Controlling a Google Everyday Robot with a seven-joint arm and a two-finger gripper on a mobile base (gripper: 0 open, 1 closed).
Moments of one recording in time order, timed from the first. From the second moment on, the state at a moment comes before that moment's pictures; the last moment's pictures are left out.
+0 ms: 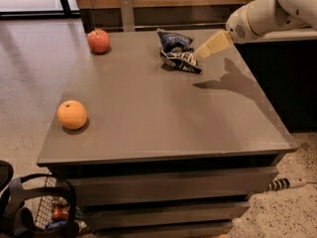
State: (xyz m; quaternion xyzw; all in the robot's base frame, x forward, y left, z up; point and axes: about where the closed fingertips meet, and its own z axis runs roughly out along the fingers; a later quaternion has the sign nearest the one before) arm 0.728 -0.178 0.918 -0.40 0.81 0.10 0.42
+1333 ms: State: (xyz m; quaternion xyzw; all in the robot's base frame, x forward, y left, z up) arm 0.792 -0.116 0.856 -0.42 0.82 0.12 0.37
